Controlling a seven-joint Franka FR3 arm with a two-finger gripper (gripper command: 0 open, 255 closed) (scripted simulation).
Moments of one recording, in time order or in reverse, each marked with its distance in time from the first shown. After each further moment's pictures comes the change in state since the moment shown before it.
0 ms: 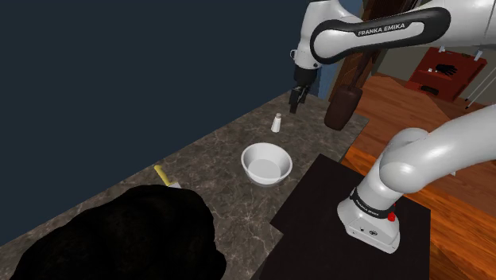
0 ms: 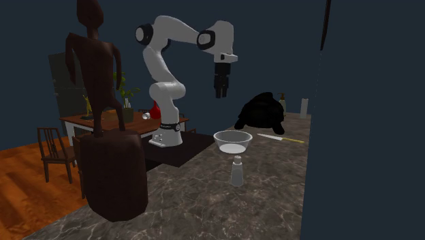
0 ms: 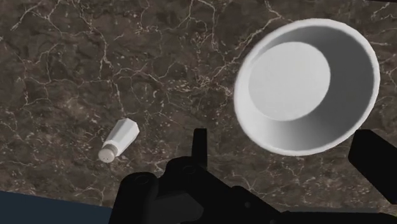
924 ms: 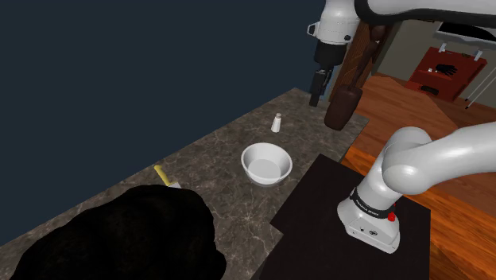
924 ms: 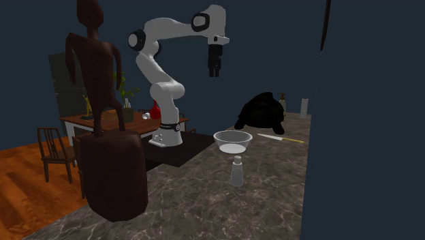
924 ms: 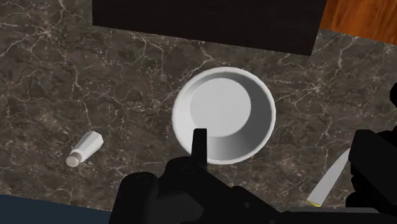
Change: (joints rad) arm 0.092 -0.243 0.100 0.110 0.117 -0.390 0.097
